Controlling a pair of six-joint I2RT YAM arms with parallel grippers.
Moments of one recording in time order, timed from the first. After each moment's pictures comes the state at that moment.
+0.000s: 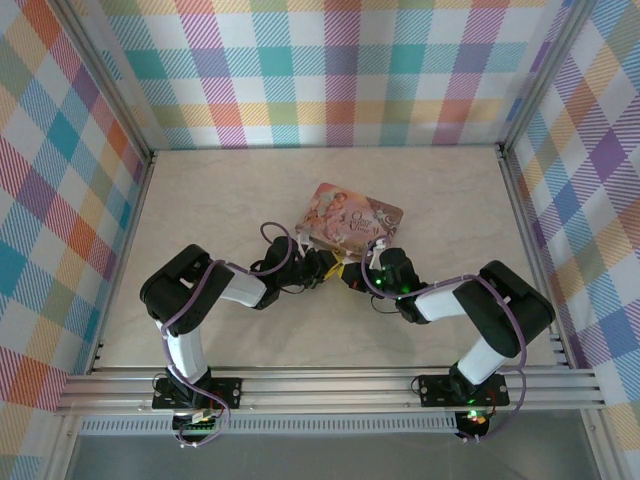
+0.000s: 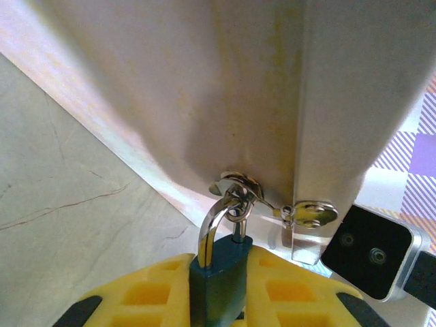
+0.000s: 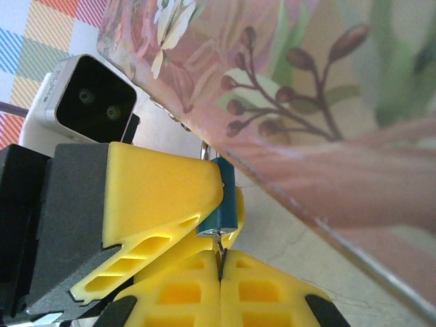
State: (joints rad) left arm -0.66 1.84 0.65 0.76 0.40 -1.39; right arm 0.65 1.61 0.43 0.73 -0.30 0.94
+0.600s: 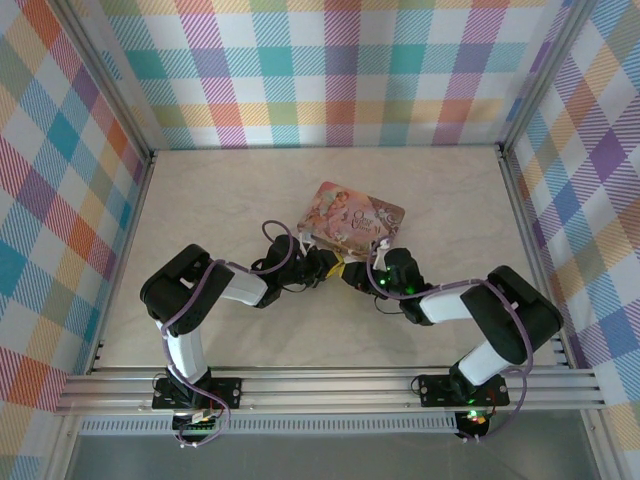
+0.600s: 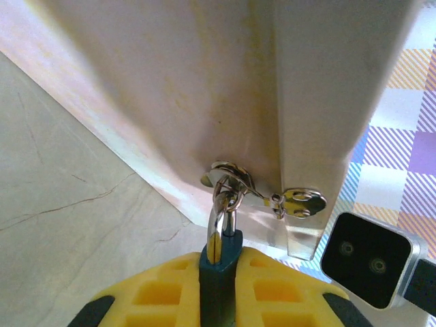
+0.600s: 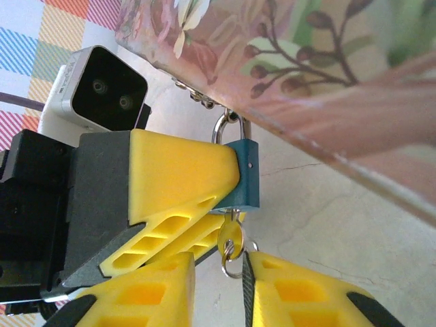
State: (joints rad) left arm -0.66 1.84 0.67 0.74 0.40 -1.39; right arm 0.63 1.55 0.40 0.71 -0.34 0.96
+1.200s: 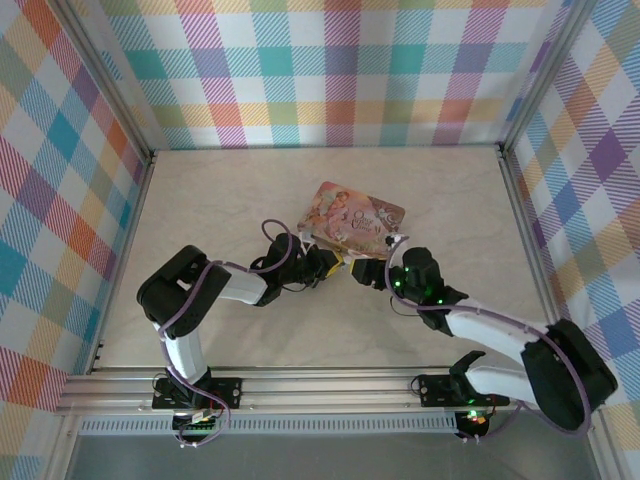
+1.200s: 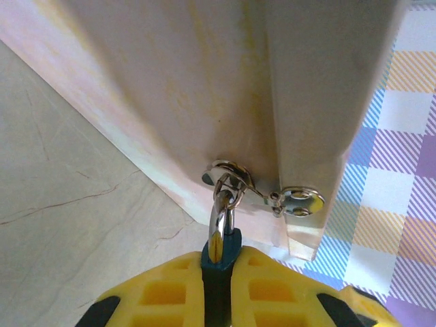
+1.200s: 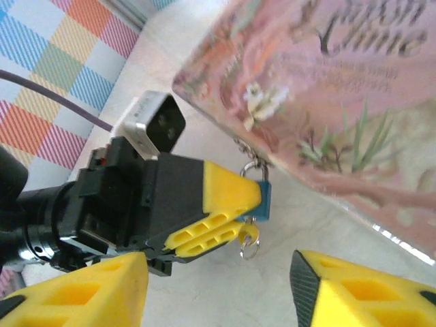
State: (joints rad) left arm -0.66 1.81 0.69 0.67 0.39 -1.38; right arm 0.62 1.13 0.38 0.35 -0.19 0.64
